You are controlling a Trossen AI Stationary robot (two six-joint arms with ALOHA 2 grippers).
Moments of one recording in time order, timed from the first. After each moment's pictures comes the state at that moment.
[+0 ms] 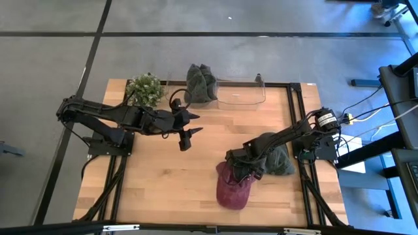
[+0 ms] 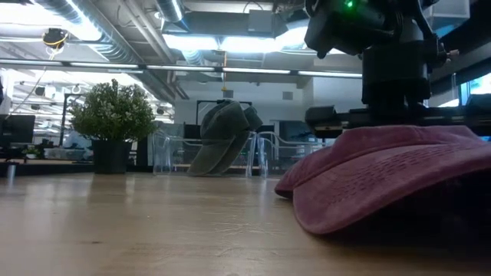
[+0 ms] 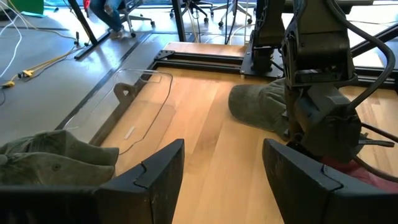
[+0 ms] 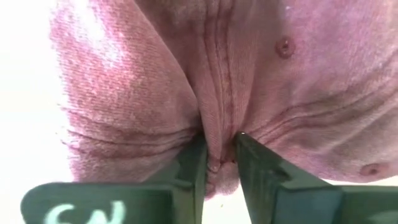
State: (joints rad) left arm -0.18 1.28 1.26 -0.47 -0.48 -0.17; right arm 0.26 1.80 0.98 -0.49 -0.20 -0.74
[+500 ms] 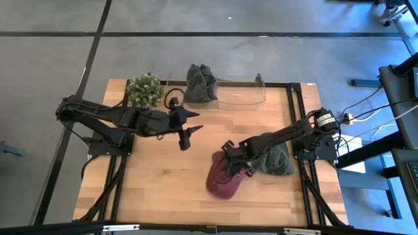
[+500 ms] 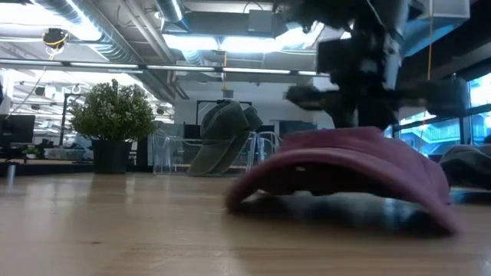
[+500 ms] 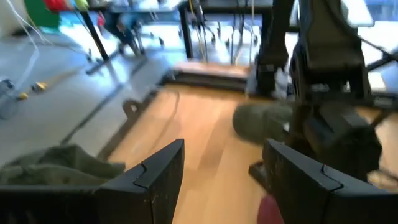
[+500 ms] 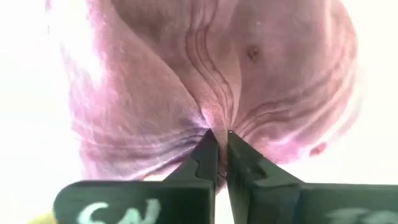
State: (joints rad) left arm -0.21 1.26 1.26 -0.40 -0.56 -0.16; right arm 0.26 1.80 1.14 -0.64 0.05 -0.55
